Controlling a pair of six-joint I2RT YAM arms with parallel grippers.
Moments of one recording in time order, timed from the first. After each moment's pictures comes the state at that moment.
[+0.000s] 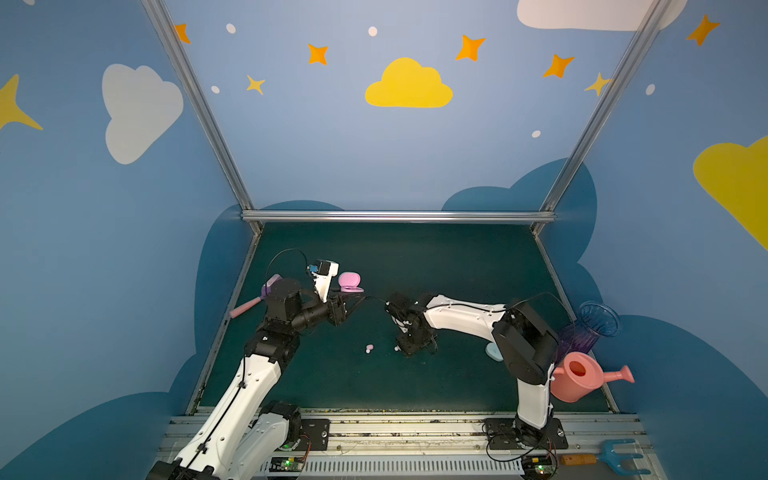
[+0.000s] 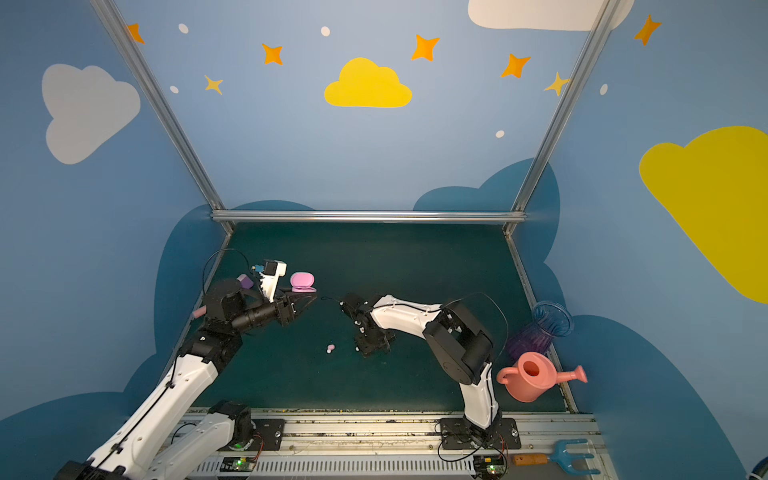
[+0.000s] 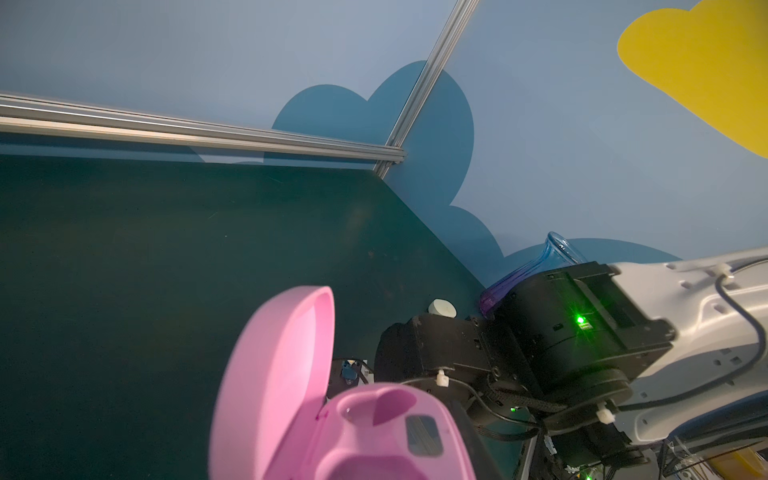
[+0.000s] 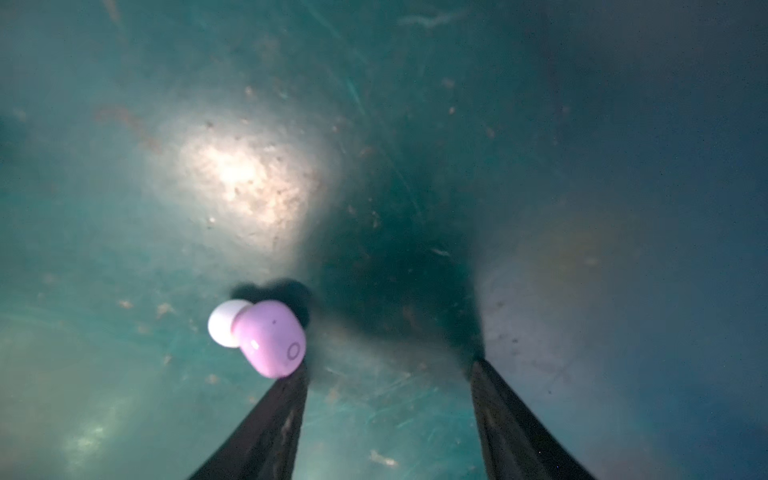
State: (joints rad) left arm -0.20 0.88 0.65 -0.06 0.70 -0.32; right arm 0.95 1.95 1.32 -0.90 0.03 0.29
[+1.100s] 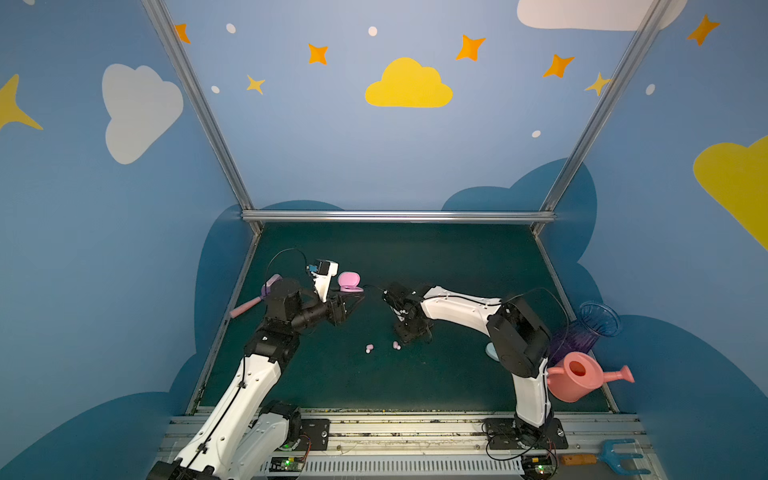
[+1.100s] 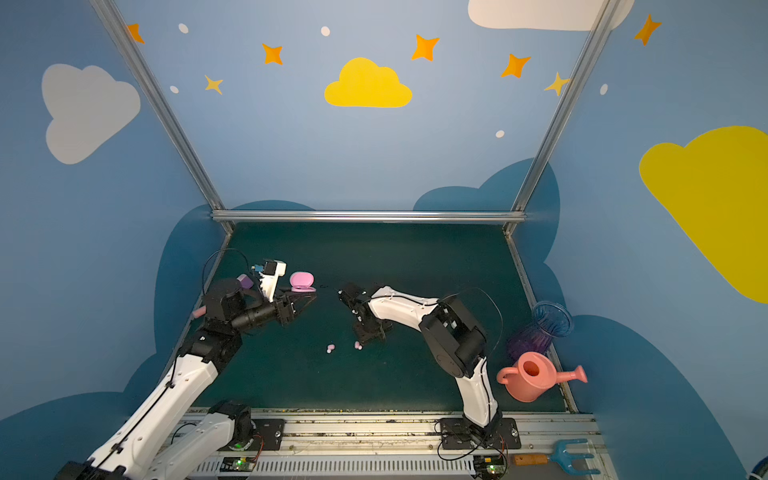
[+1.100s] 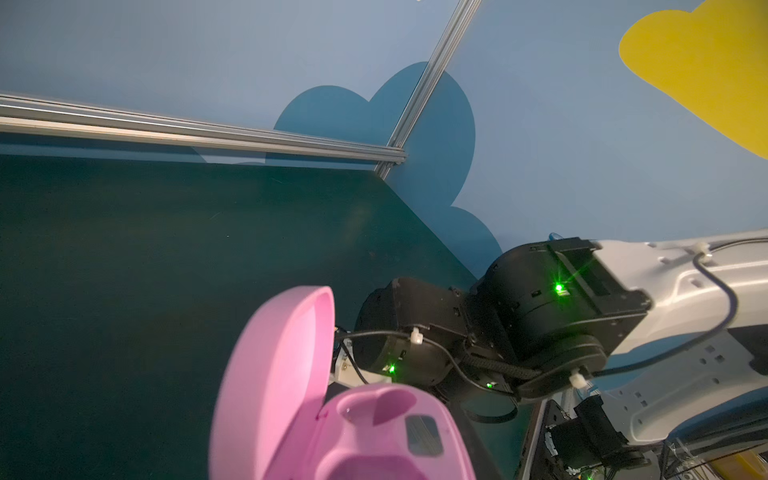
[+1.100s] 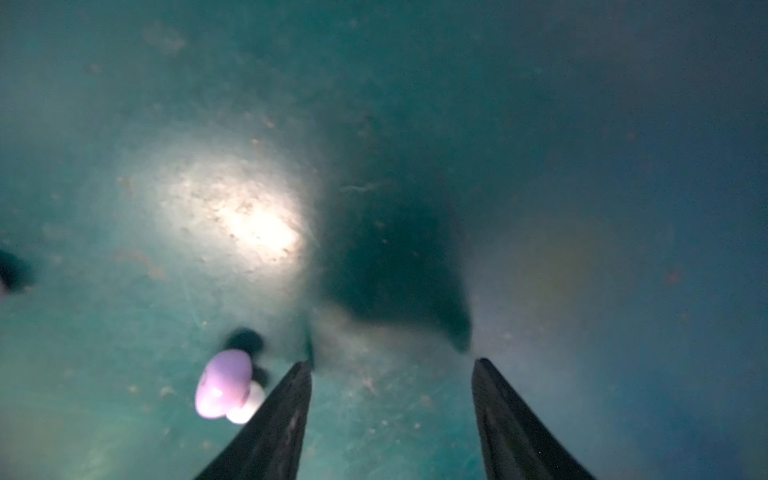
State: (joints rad) left arm -0.20 0.88 0.65 -0.06 0.70 -0.32; right arm 0.91 2.00 1.44 -0.92 0.07 0.31
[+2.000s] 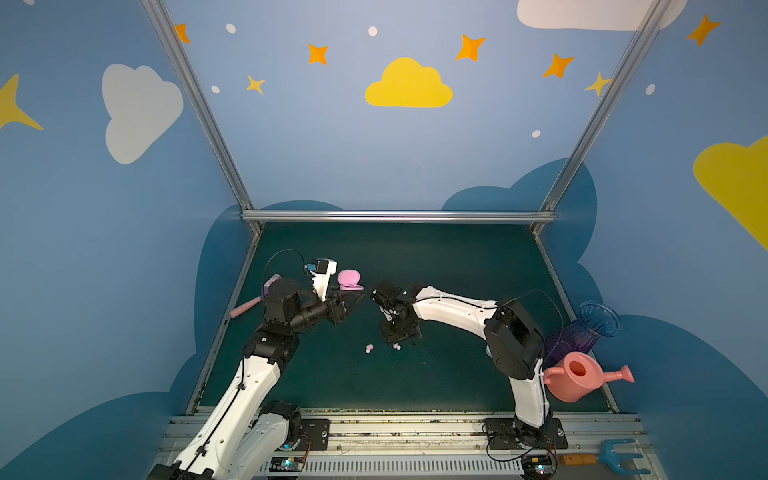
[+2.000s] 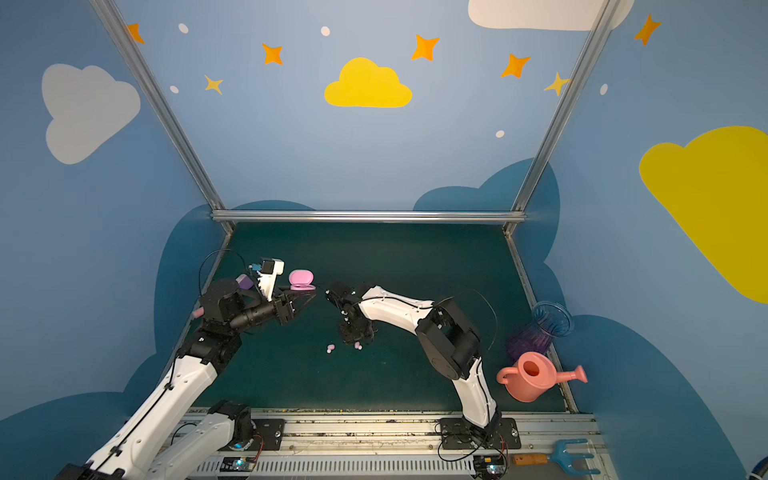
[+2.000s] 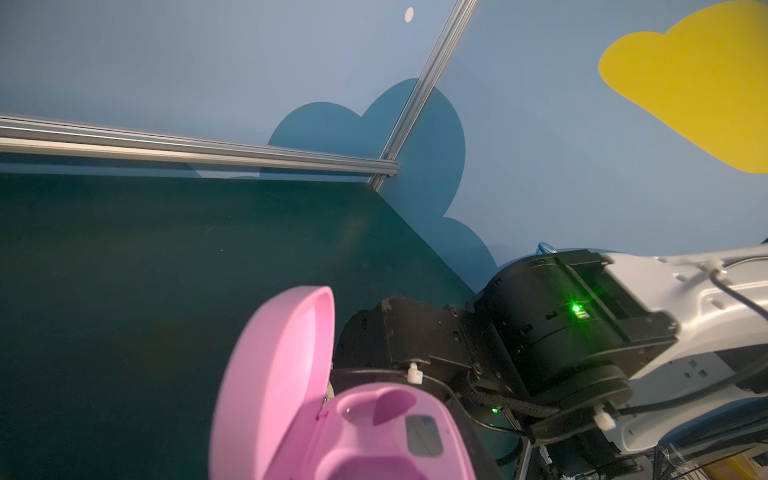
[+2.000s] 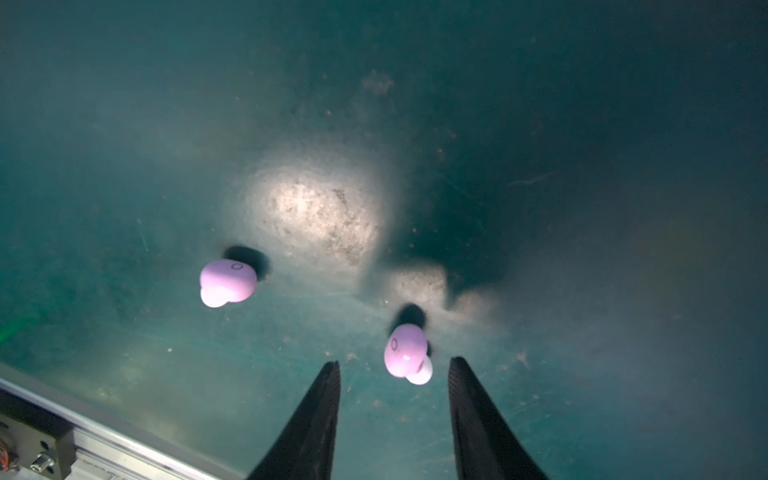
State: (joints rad) left arm -0.20 0.87 0.65 -0.02 0.71 -0.34; right arm 0.98 2.04 1.55 -0.93 -0.10 0.51
